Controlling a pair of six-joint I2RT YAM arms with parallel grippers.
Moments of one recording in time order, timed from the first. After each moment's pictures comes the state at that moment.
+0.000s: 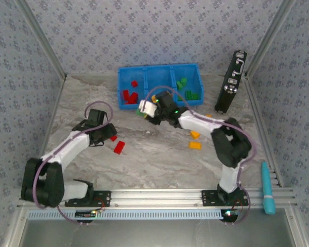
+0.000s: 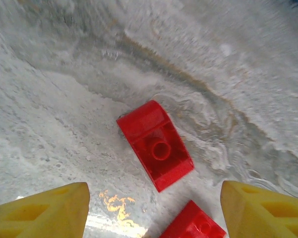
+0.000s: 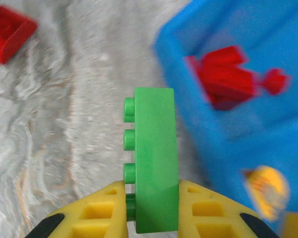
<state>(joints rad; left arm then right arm) -0.26 1.31 0.74 -0.51 -0.05 -0.69 0.66 1.80 1.26 -0.10 -0.21 -0.62</state>
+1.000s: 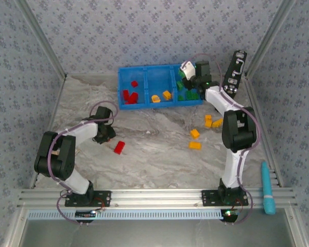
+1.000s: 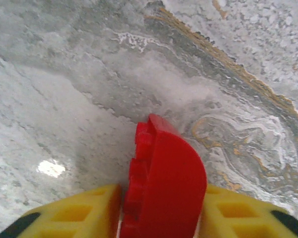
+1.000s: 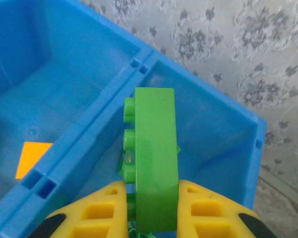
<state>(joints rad) -0.26 1.58 0.82 -0.50 -0.09 -0.74 0.22 2.02 1.63 -0.17 -0.08 -0.45</state>
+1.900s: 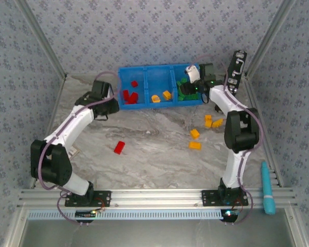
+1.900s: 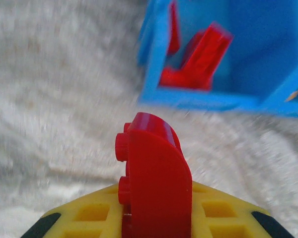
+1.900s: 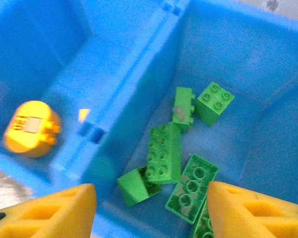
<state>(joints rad) -0.30 1.51 1.29 -0.65 -0.02 -0.44 0.18 1.92 1.57 -0.34 -0.28 -0.25</state>
